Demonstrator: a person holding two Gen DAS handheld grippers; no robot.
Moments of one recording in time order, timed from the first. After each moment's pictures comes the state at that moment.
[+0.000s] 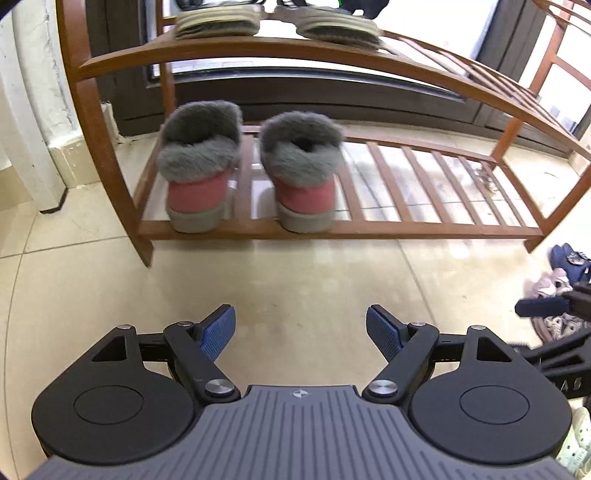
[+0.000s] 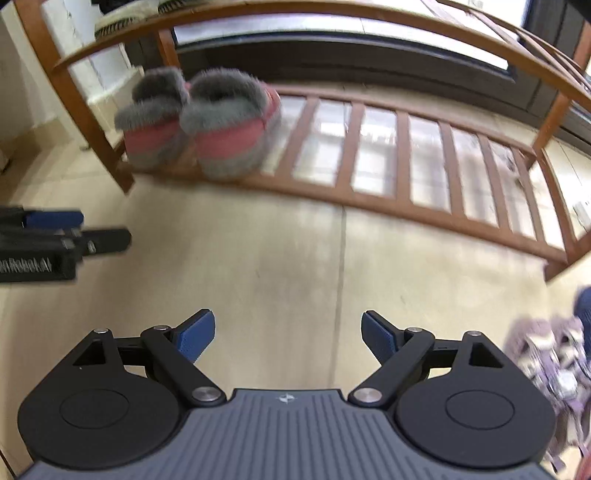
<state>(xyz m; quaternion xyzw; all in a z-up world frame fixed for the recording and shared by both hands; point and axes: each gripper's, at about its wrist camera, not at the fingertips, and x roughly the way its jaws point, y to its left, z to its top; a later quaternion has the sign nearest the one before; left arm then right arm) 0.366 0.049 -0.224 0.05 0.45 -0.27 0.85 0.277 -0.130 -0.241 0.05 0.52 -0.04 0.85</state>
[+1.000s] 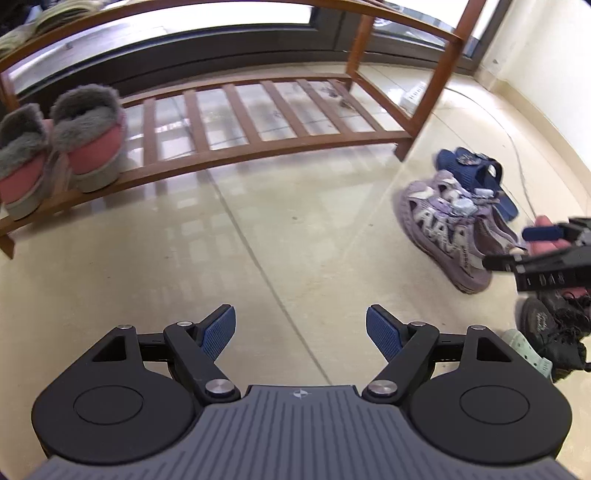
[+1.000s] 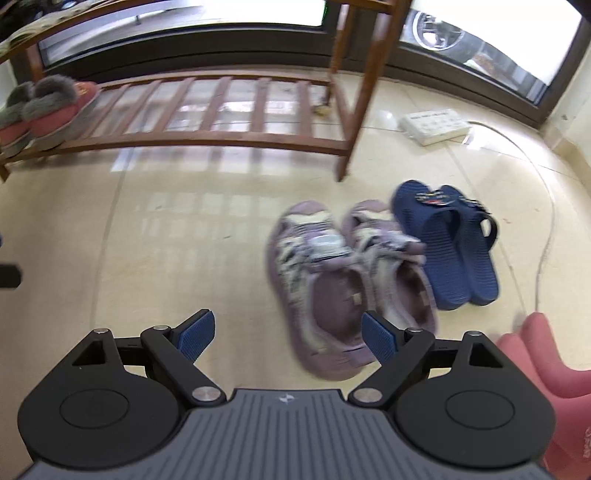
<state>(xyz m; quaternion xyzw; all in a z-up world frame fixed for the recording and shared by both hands) 0.233 -0.075 -0.238 0.11 0.47 -0.40 0.78 0.101 -0.312 -0.247 0.05 0.49 -0.21 0.84</state>
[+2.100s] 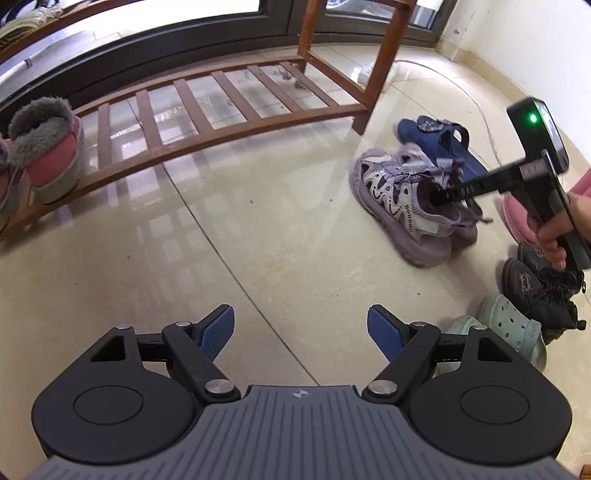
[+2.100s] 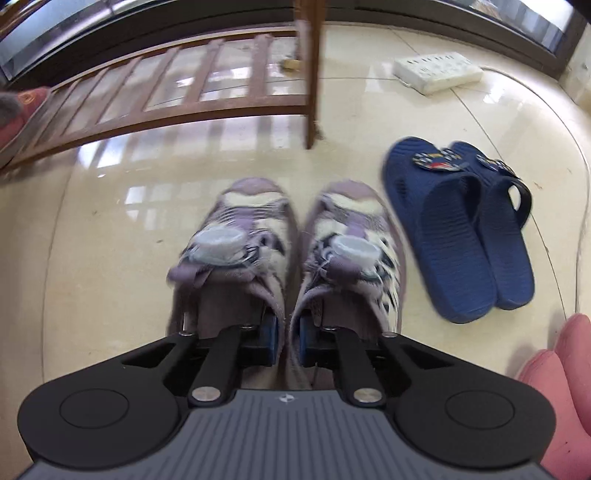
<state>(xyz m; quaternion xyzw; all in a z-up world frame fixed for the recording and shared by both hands) 0.211 -0.078 -0.241 0.14 0.46 -0.43 0.76 0.147 -0.379 -0.303 0.10 0.54 -0.17 0.82</state>
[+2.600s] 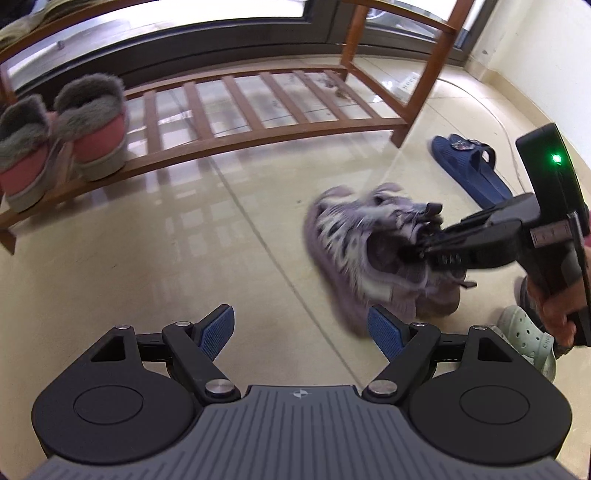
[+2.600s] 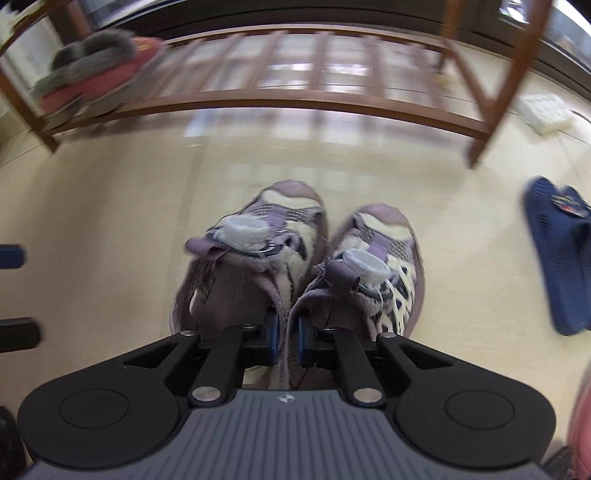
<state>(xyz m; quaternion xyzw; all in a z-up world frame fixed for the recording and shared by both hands) 0.233 -0.035 -0.244 0.11 0.47 -0.39 0.78 0.205 -0.242 -0.295 0.09 0.55 -0.06 0.83</state>
